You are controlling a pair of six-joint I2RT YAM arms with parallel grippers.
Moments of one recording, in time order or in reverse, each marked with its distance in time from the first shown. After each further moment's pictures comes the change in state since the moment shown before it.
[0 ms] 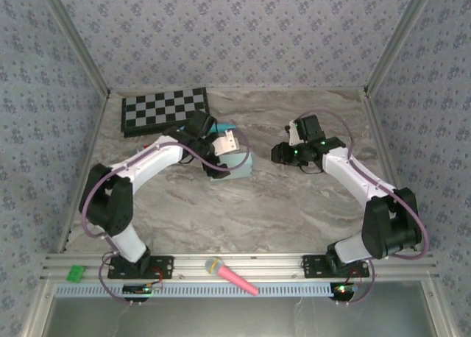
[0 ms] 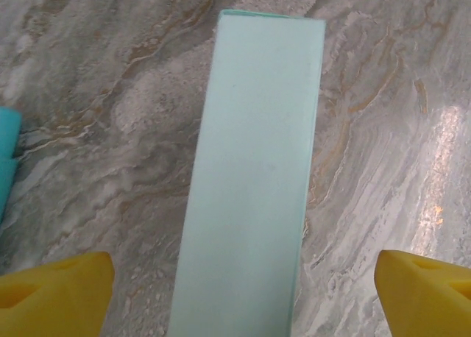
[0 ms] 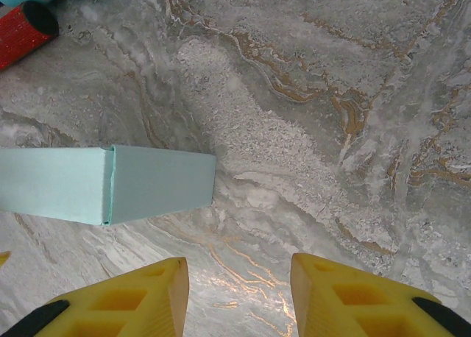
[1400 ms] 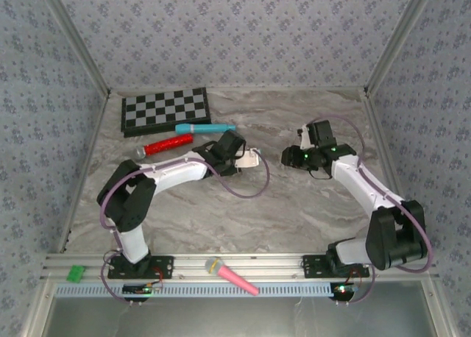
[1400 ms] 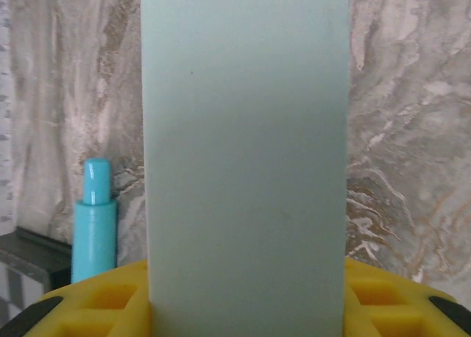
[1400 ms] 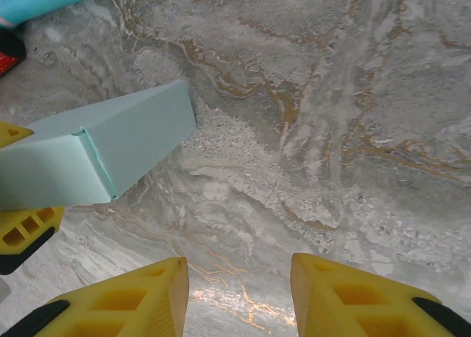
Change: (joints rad) left arm -0.223 0.084 -0.116 0.381 -0.516 0.112; right arm -0.085 -0.092 -0.094 0.009 0.018 0.005
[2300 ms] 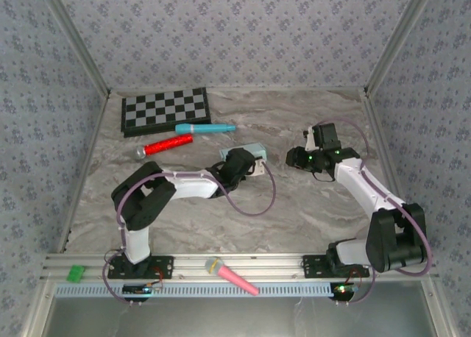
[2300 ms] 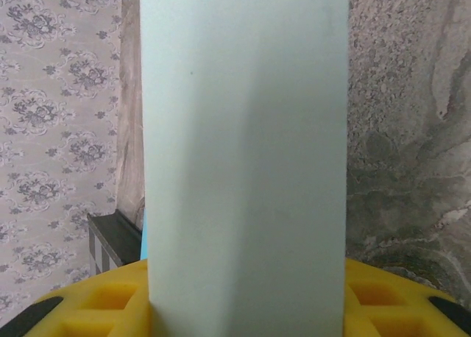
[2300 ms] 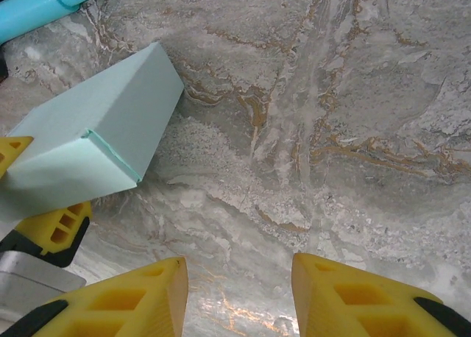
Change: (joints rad) left arm -0.128 0.087 -0.156 0.436 -0.323 0.031; right arm -0.042 -0.013 -0.043 0.037 0.004 0.013
